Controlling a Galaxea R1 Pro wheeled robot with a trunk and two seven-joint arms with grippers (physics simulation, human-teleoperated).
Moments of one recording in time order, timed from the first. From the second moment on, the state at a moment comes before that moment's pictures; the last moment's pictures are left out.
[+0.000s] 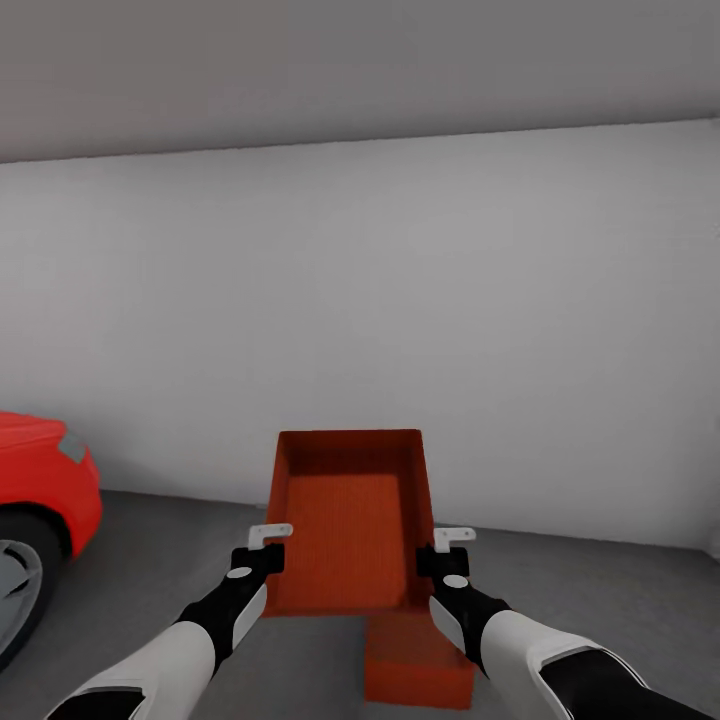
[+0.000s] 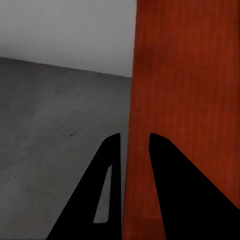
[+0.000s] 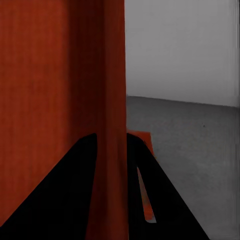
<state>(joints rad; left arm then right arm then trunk) -0.72 -0.09 0.03 -0.26 -0.01 -0.04 0.19 -0.80 0.16 0.18 -0.04 -0.08 -0.21 -0.27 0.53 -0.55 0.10</state>
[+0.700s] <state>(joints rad) -0.72 -0.09 0.03 -0.26 -0.01 -0.04 0.19 -0.80 0.16 0.17 -0.04 -0.08 -0.21 -0.27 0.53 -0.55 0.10</state>
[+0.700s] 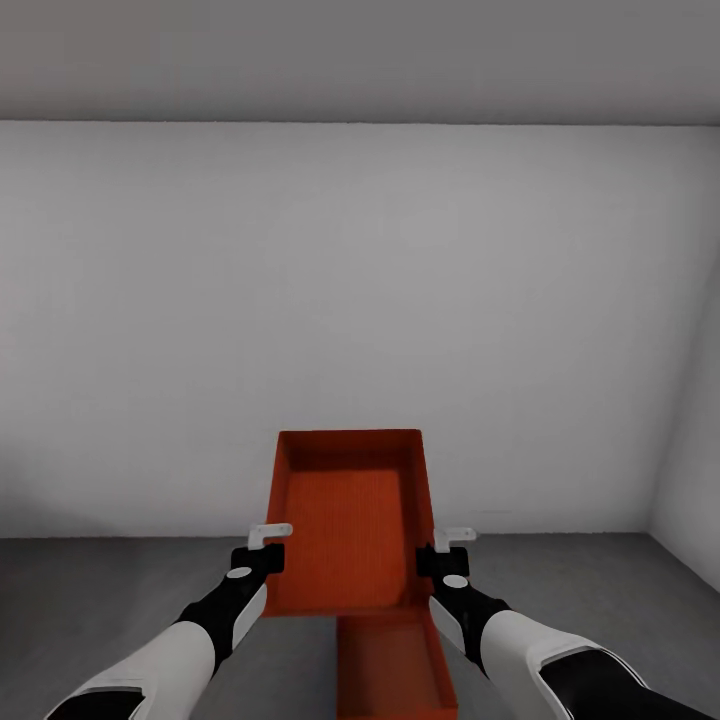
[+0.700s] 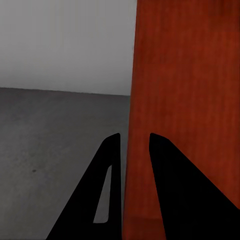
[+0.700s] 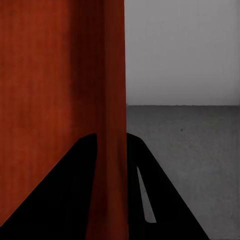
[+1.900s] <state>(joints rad) -0.72 -0.09 0.03 -0.26 -0.01 -0.05 0.19 -0.80 0.16 0.17 -0.04 -0.08 -0.22 -0.27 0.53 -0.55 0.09</state>
